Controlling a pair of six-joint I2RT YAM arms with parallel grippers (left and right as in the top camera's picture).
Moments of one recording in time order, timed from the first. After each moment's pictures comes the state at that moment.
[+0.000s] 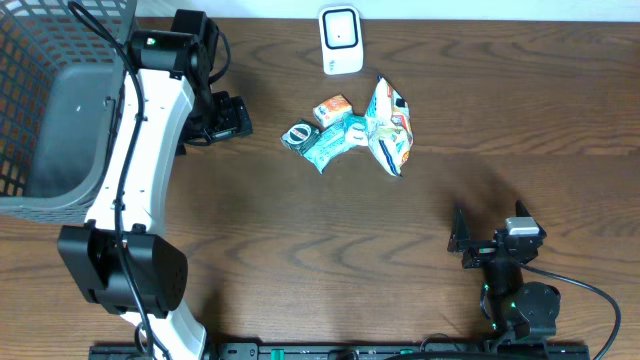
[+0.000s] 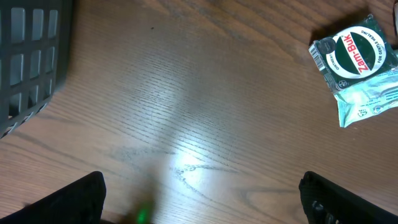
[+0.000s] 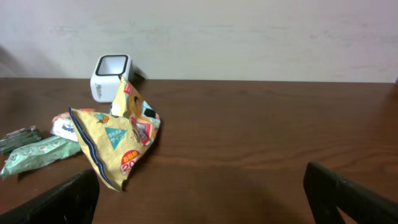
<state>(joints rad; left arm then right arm) -0.11 1.87 1.87 -1.51 -0.03 -0.44 0.04 0.01 0.01 -0.07 -0.02 0.01</state>
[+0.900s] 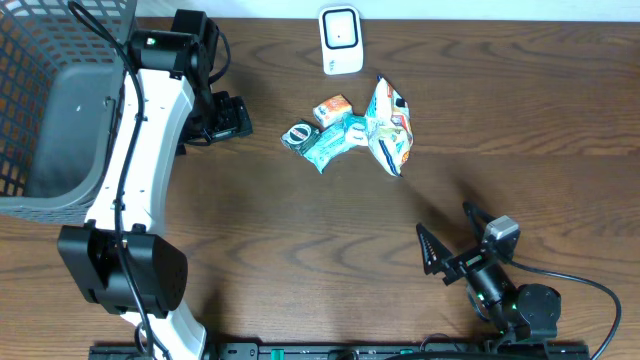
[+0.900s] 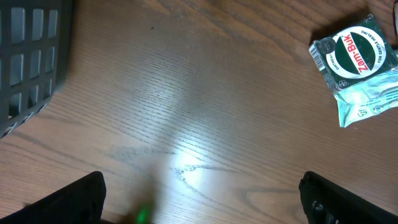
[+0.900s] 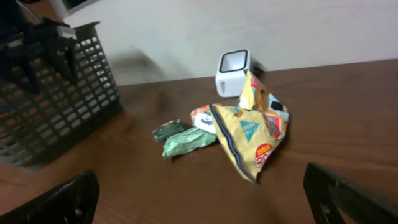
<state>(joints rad) -0.11 1.87 1.87 -1.51 -0.03 -0.44 0.04 0.01 0.01 -0.04 -0.48 0.29</state>
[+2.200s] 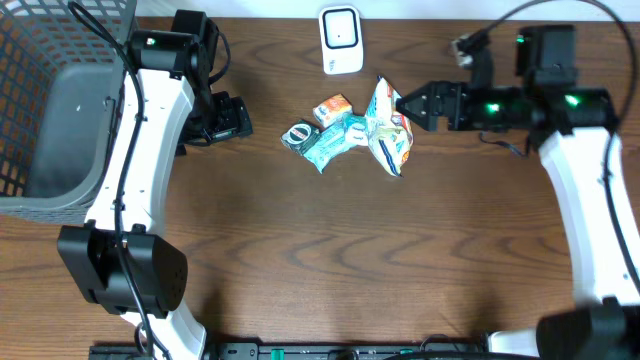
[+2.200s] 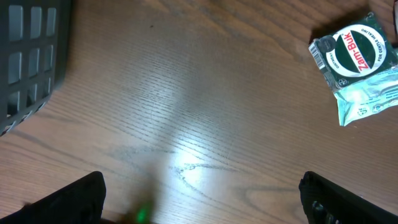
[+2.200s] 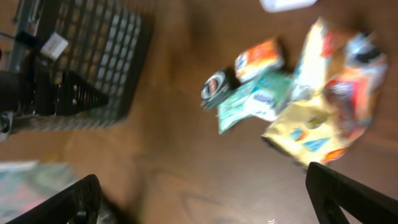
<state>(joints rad) -0.11 1.87 1.87 -1.51 -0.03 -0.44 0.06 1.60 1.57 -0.95 -0.76 0.12</state>
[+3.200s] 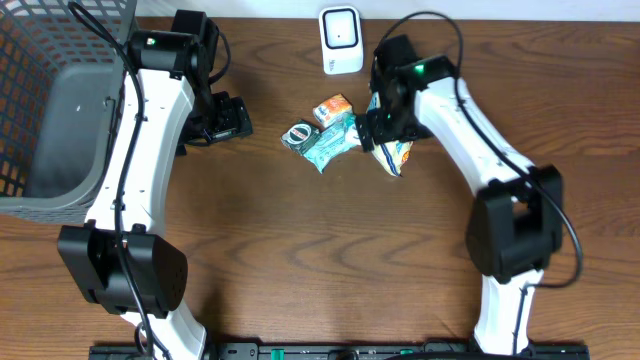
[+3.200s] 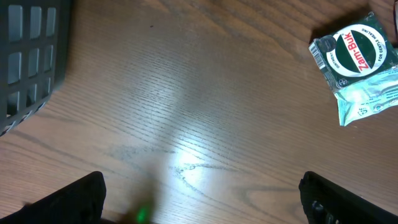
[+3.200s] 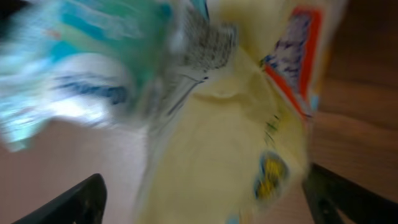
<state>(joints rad) -0.11 1.87 1.87 -1.51 -0.03 -0.44 0.36 2.13 1.79 -1.11 -0.03 0.13</state>
